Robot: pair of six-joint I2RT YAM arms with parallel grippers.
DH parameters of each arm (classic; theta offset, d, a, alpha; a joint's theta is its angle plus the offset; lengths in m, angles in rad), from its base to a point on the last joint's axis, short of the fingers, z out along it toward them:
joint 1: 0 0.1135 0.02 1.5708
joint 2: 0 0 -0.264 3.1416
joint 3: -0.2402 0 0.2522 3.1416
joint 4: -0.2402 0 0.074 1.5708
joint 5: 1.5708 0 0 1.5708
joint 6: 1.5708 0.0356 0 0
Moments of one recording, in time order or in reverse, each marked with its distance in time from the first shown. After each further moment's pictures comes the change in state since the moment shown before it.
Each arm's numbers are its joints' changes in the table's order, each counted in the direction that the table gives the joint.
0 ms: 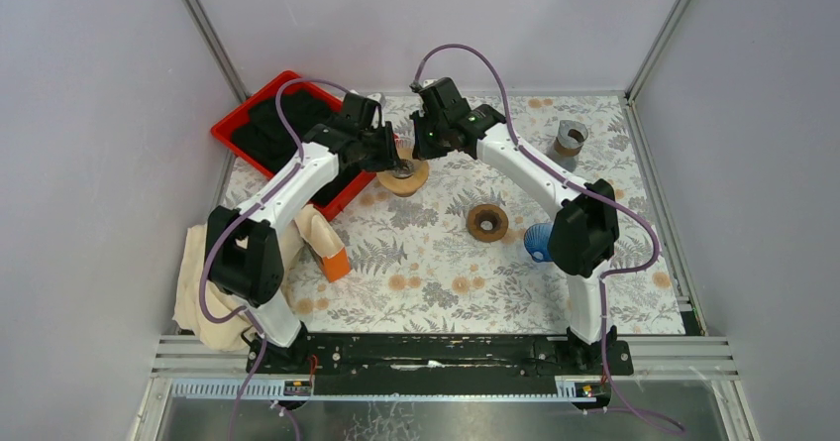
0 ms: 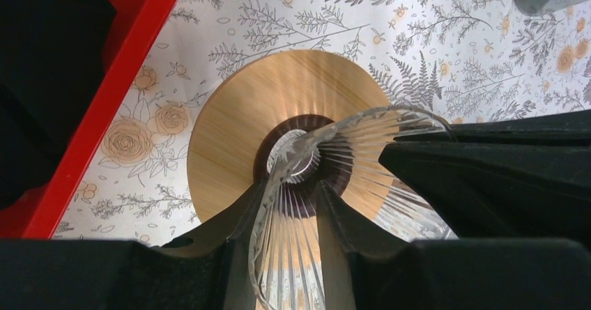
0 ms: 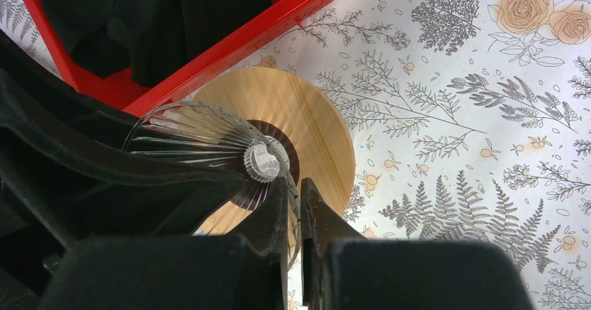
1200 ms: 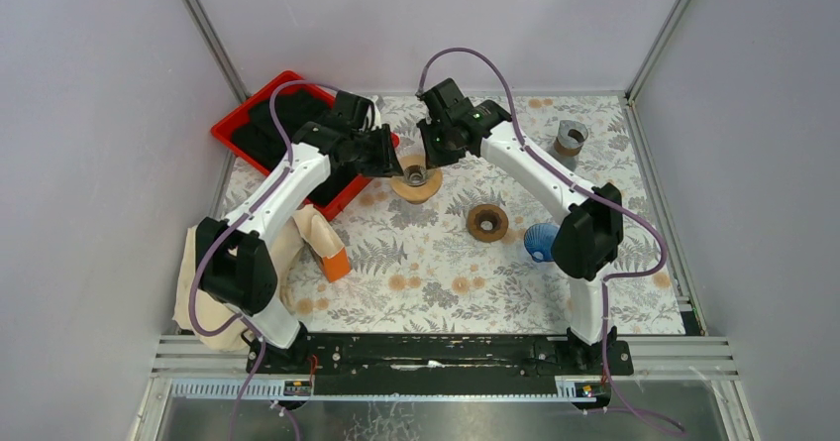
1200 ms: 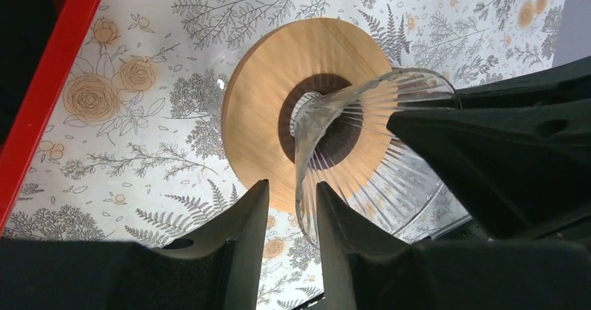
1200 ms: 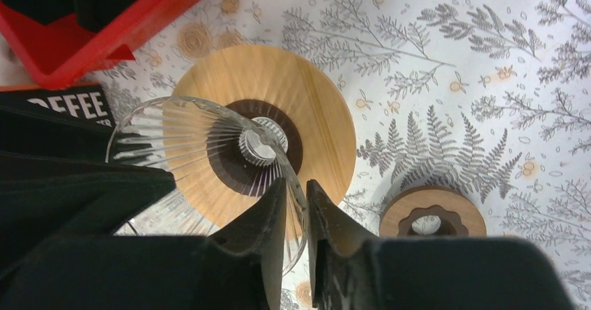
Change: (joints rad) left arm 0.021 0.060 -0.023 -0.133 0.119 0.001; right arm 0.004 0.048 -0.050 -0.189 0.040 -0.014
